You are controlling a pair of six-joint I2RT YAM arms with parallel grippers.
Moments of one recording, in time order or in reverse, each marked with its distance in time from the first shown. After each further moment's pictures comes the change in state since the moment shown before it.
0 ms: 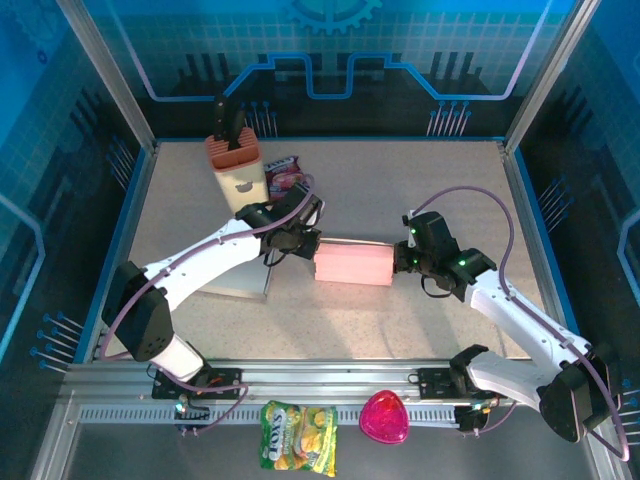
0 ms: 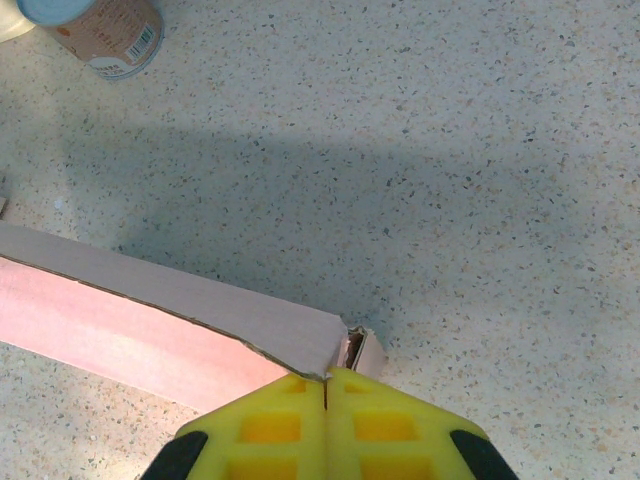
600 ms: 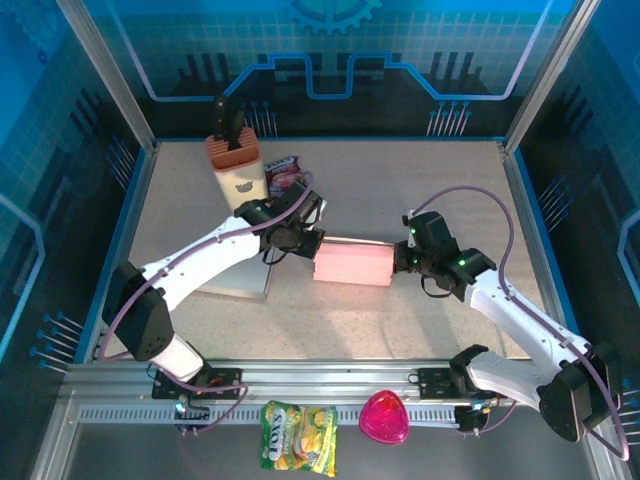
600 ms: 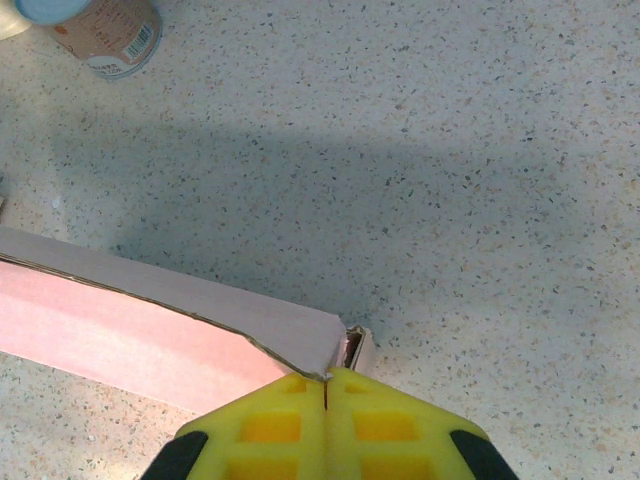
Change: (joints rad) left arm 0.002 0.002 0.044 -0.051 0.064 -0.011; right arm 0.000 0.003 0.000 0.000 0.000 0.000
